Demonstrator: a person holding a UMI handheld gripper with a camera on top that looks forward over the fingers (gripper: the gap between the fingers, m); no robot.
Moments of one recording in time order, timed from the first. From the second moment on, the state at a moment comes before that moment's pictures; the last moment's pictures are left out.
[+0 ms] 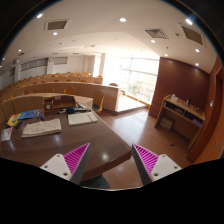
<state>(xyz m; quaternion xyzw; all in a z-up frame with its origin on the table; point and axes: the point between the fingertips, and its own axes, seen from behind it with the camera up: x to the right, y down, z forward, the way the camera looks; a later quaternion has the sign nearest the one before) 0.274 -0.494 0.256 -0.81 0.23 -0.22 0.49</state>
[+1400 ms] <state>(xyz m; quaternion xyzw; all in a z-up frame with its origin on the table) -0.191 0.065 -0.010 -0.91 -0.04 -0.05 0.41</state>
